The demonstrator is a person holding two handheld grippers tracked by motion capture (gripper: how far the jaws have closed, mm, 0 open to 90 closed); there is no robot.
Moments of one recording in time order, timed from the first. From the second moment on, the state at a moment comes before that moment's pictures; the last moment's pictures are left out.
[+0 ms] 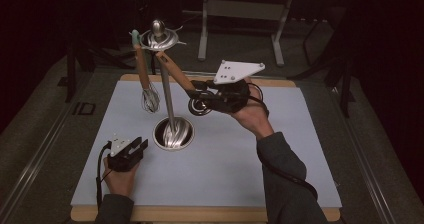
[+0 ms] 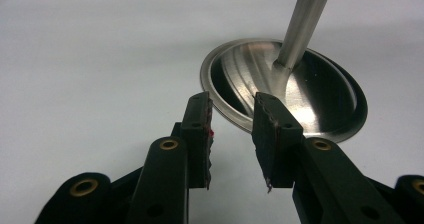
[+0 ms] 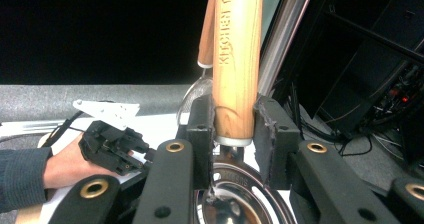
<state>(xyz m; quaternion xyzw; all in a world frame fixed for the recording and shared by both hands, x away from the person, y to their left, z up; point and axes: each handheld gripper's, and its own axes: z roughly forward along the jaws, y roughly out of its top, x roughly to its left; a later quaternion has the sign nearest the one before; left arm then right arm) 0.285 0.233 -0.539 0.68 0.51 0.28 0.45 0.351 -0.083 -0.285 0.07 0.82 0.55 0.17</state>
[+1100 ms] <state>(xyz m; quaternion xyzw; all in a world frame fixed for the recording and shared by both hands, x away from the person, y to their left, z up) 0.285 0.233 -0.539 0.68 0.51 0.28 0.45 0.356 -0.065 -0.290 0.10 0.84 0.51 0.18</state>
